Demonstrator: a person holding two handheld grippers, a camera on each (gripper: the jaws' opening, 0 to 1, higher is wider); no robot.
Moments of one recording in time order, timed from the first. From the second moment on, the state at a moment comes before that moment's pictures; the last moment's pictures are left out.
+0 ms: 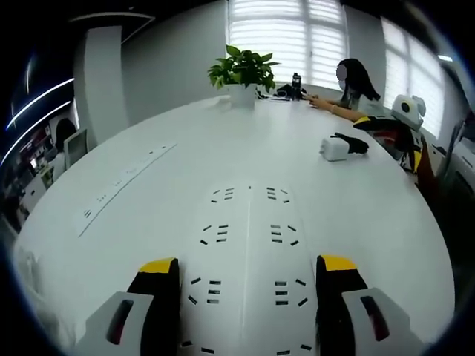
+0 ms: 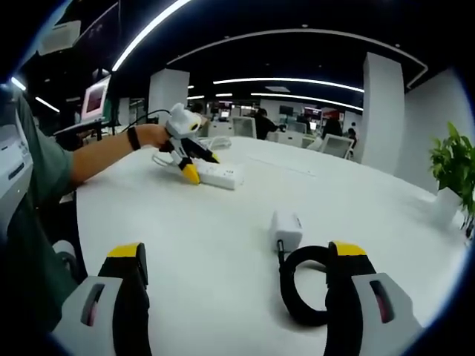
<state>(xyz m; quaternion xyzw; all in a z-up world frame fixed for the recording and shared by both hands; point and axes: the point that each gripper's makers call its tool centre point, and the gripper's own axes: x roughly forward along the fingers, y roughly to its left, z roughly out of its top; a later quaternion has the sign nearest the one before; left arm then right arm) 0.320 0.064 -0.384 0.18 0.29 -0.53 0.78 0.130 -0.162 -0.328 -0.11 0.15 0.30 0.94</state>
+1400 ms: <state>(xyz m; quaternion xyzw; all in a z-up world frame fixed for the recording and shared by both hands) 0.322 0.015 -0.387 0.20 0.29 -0.57 0.74 0.126 -0.158 -0.335 -0.10 0.14 0.30 0.94</state>
